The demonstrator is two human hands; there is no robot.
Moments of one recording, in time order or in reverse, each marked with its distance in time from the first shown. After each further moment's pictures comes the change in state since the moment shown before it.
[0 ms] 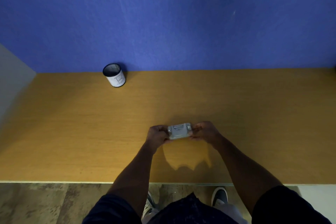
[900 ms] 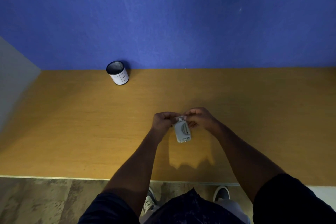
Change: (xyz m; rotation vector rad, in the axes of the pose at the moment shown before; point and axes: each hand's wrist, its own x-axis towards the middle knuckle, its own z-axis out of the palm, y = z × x) left_hand 0.002 0.037 0.008 -0.045 -0.069 0.255; right_hand 0.019 -0.051 0.014 -0.162 -0.074 -0.148
